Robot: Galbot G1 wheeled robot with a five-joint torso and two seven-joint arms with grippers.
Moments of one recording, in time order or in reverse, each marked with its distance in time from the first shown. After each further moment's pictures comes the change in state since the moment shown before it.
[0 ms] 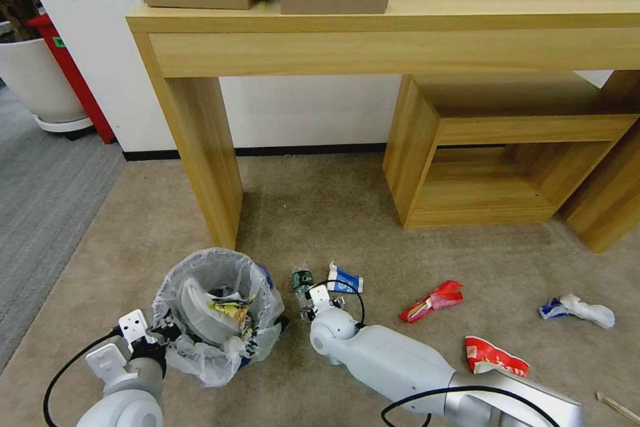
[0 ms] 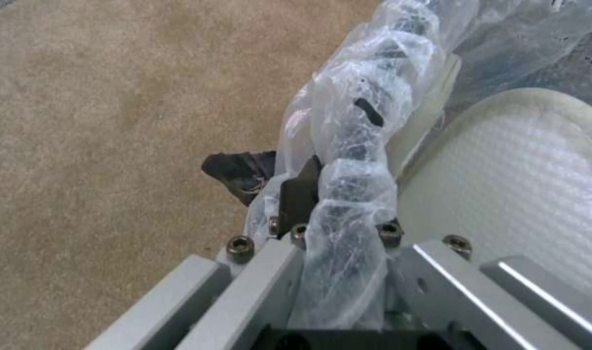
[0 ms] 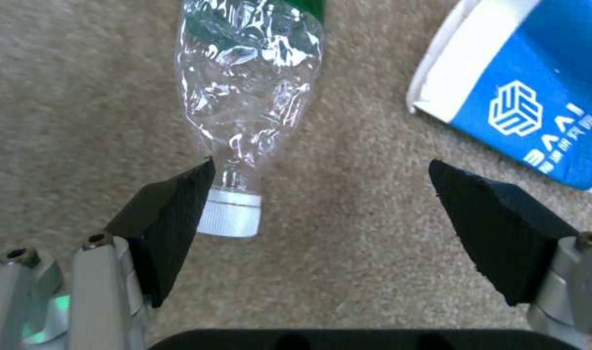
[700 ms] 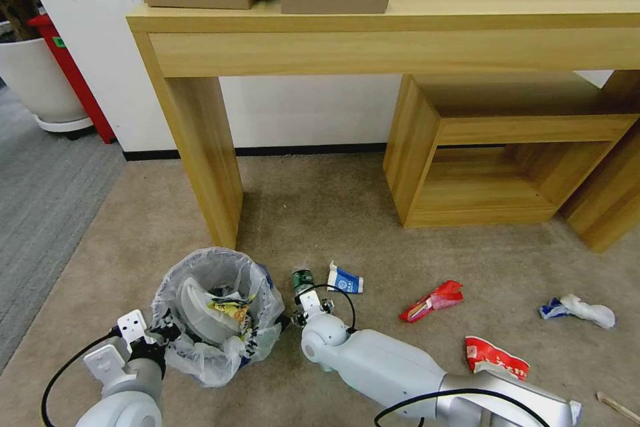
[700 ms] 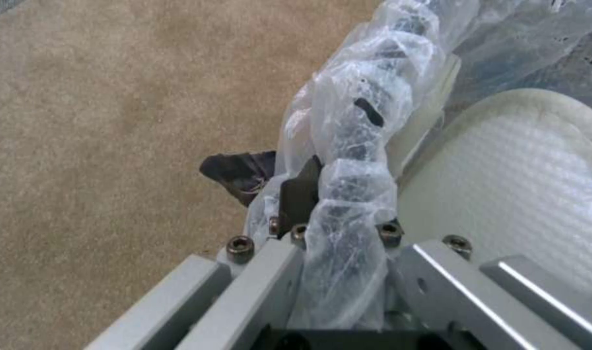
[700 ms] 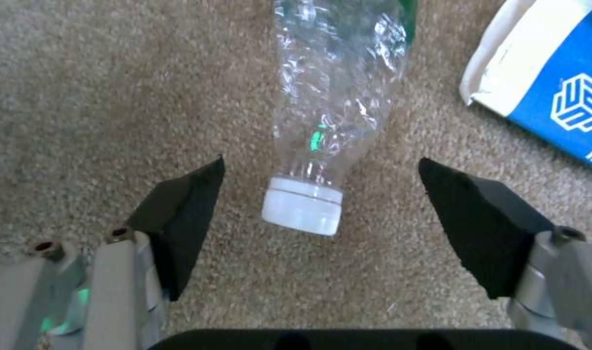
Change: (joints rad) left arm 0.008 0.001 0.001 -0.012 -0.002 -0.008 0.001; right arm -0.003 0.046 -0.032 -0.063 -0.017 0.028 -0.011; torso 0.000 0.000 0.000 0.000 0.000
